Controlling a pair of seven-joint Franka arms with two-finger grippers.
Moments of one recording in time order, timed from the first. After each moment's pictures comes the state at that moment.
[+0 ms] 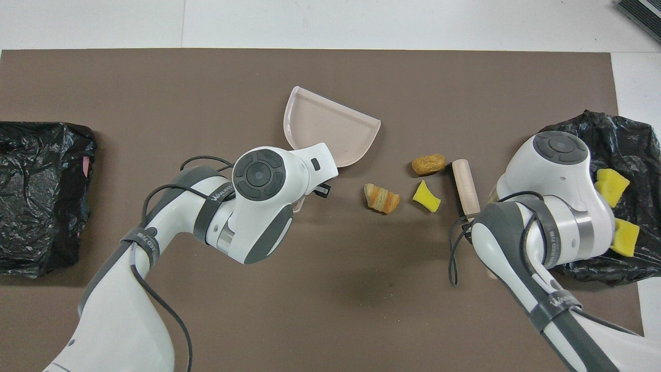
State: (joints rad) left arm -0.47 0.31 -0.07 -1.83 -0.01 2.27 0.08; right arm 0.01 0.11 0.17 -2.09 -0.03 1.82 0.09
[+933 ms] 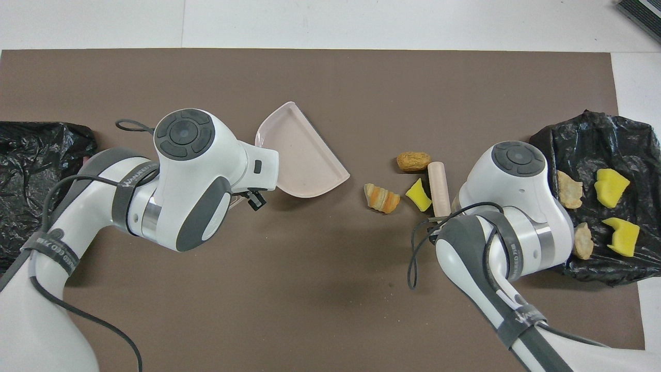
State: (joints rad) left arm -0.40 0.14 -0.09 -1.97 -0.01 1.97 0.61; right arm 0.15 0.12 0.17 -2.10 0.10 1.87 0.28
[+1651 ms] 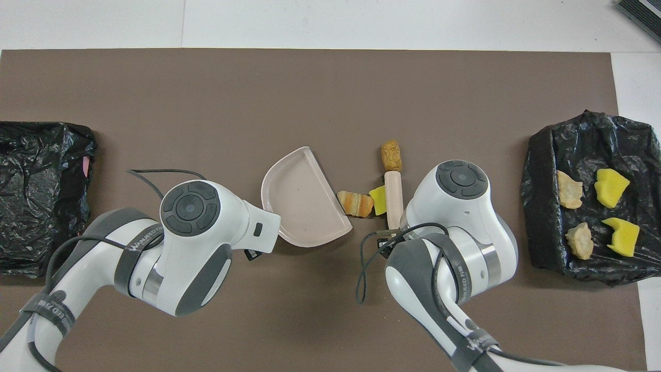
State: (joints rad) left arm -0.44 0.04 -0.09 -2.17 -0.01 2.17 0.58; right arm 0.32 0.12 0.17 -2.10 0.31 2.00 0.33
